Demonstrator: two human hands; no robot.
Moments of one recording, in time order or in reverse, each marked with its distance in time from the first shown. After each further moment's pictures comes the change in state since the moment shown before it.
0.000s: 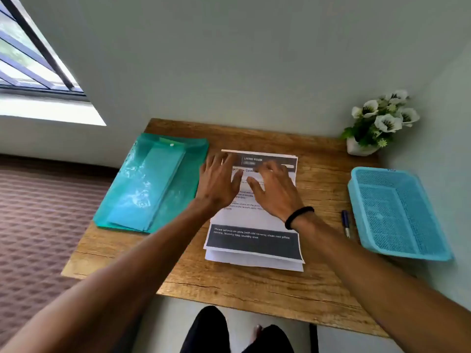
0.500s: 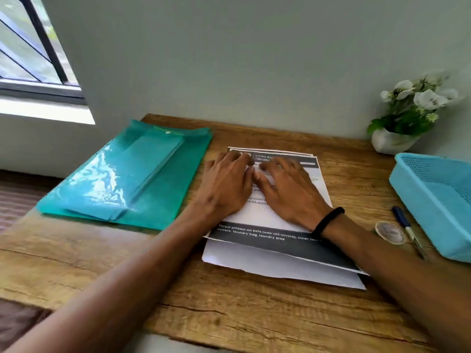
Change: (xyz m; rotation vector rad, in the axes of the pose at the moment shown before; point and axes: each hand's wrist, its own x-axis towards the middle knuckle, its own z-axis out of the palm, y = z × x) left_hand -0.014 -0.041 0.071 0.057 0.228 0.213; right_hand 0.002 0.031 0.071 -0.164 0.159 -0.174
